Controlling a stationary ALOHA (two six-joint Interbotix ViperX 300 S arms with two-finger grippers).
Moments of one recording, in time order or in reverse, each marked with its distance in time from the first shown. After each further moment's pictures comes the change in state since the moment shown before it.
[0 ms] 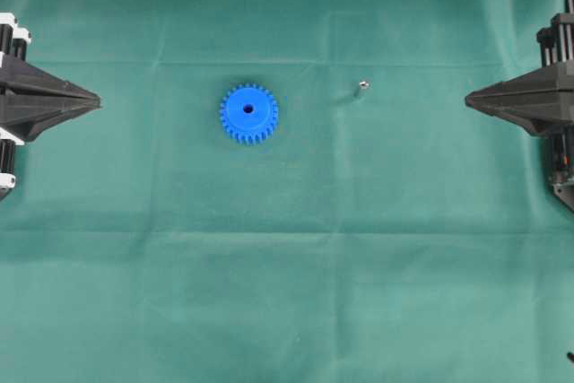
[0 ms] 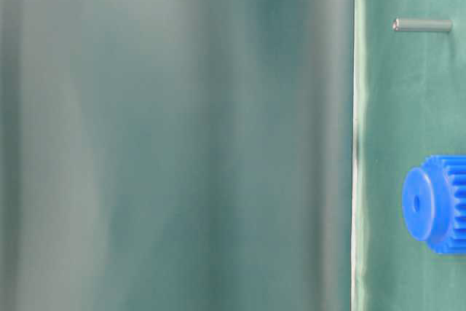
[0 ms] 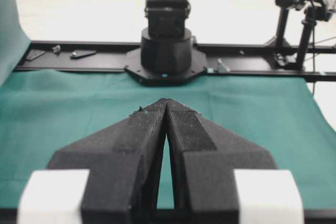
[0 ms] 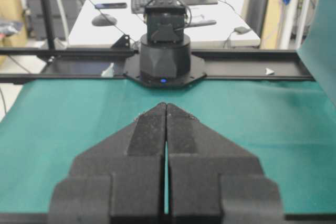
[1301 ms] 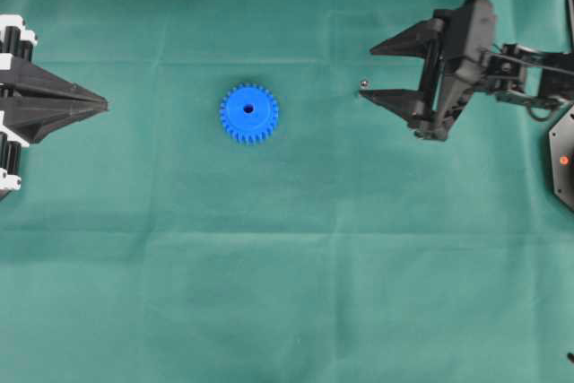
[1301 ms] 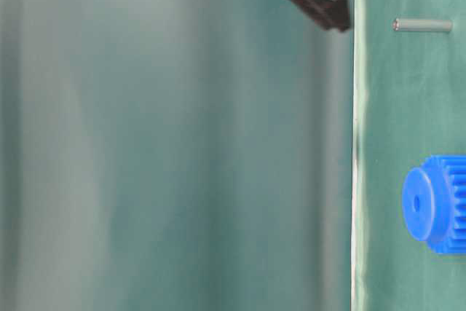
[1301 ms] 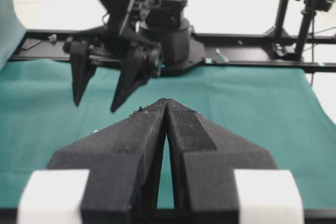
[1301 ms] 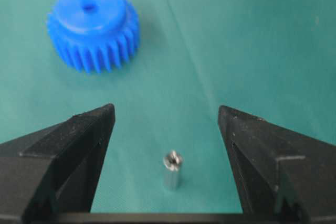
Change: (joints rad) left arm -0.003 0.026 -0.017 0.008 0.028 -0.020; right arm -0.267 0.802 -0.089 0.000 -0.196 -0.006
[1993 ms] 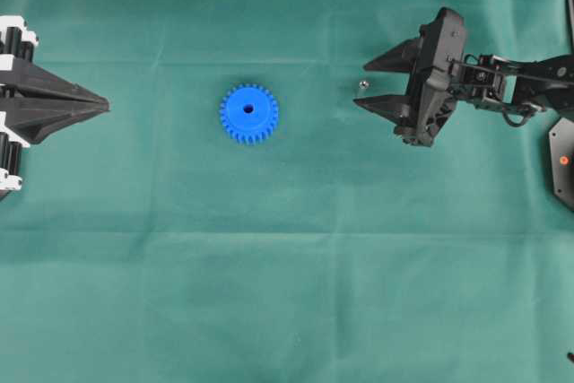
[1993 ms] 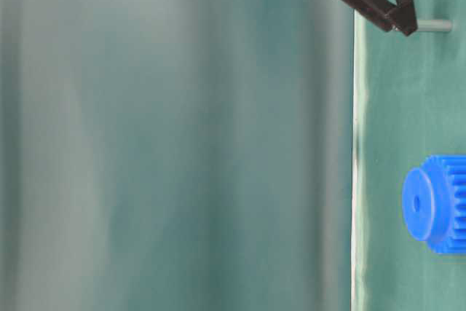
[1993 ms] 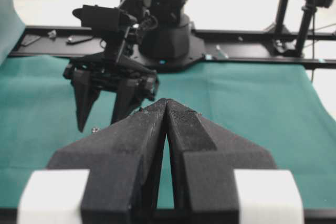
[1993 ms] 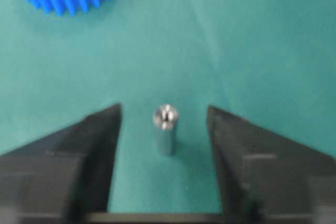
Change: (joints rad) left arm 0.000 0.003 0.002 0.000 0.009 -0.002; right arm -0.005 0.175 -0.003 0.020 -0.086 -0.003
